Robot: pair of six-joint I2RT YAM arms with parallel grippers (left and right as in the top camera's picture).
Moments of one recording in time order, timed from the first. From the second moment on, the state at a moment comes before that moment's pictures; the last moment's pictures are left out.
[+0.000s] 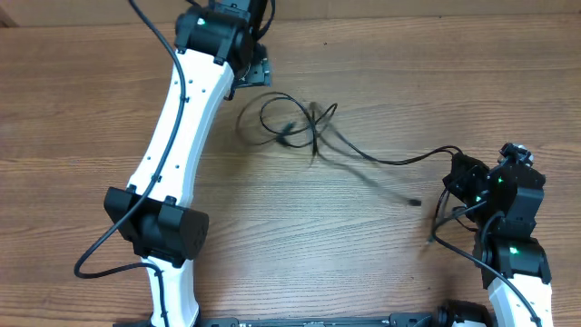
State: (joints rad) left arm -0.33 2.08 2.30 -1.41 -0.22 -0.47; right arm -0.18 0.86 0.53 -0.25 -0.17 0.62
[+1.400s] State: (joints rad) left arm -0.44 2.08 2.09 -1.22 0.48 -0.29; right arm -0.03 0.95 0.82 -0.01 -0.67 0.49
